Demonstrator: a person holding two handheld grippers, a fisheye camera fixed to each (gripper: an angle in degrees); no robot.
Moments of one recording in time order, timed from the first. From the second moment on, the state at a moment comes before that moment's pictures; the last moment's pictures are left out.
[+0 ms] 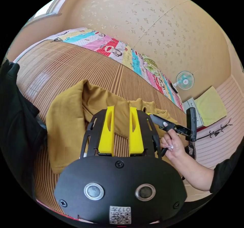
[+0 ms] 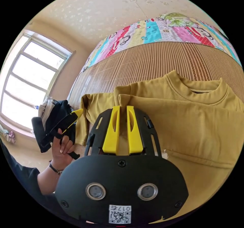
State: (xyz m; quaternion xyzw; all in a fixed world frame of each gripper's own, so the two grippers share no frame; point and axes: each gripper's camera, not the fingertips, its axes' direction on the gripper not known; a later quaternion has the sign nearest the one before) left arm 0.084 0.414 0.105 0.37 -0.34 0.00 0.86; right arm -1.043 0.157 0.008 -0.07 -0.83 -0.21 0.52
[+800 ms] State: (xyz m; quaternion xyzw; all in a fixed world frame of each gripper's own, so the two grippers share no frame) left arm 0.072 0.361 0.159 0.27 -0.39 -0.04 0.88; right arm -0.917 0.151 0.218 -0.10 -0.60 0.02 0.79
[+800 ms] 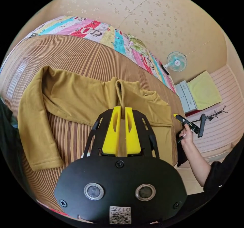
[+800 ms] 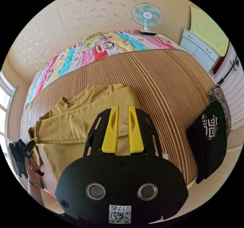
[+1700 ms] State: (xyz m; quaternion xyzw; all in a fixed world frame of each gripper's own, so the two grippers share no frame) left arm 0.126 0.042 0.423 -0.05 -0.23 0.14 0.96; right arm -0.908 0.209 0.328 -0.18 -0.75 0.07 0.63
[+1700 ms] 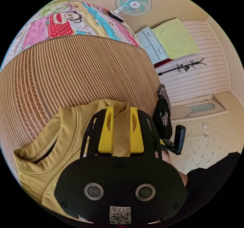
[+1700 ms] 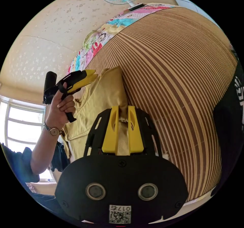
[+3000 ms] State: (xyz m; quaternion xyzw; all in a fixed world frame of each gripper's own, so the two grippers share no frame) left arm 0.079 0.350 0.179 0.26 -0.34 -0.11 0.90; right arm -1.010 0.148 0.030 -0.09 -0.84 -0.20 0.49
